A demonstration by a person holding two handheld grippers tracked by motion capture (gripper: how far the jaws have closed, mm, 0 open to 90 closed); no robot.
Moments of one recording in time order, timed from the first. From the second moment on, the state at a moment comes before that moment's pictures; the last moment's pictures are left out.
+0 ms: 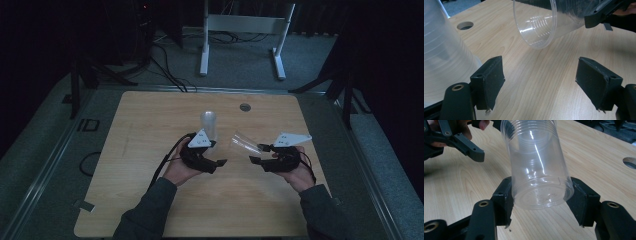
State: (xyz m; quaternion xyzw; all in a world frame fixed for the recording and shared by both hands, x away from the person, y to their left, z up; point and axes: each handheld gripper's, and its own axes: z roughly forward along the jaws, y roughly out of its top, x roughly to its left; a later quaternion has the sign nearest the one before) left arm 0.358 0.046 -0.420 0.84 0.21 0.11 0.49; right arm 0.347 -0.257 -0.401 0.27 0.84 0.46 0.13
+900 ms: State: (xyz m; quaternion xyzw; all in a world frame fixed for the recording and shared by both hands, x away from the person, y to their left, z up) left arm 0.359 0.048 -0.417 0.83 0.21 0.10 0.50; right arm 0.341 -0.252 -0.399 0.26 0.81 0.51 0.13
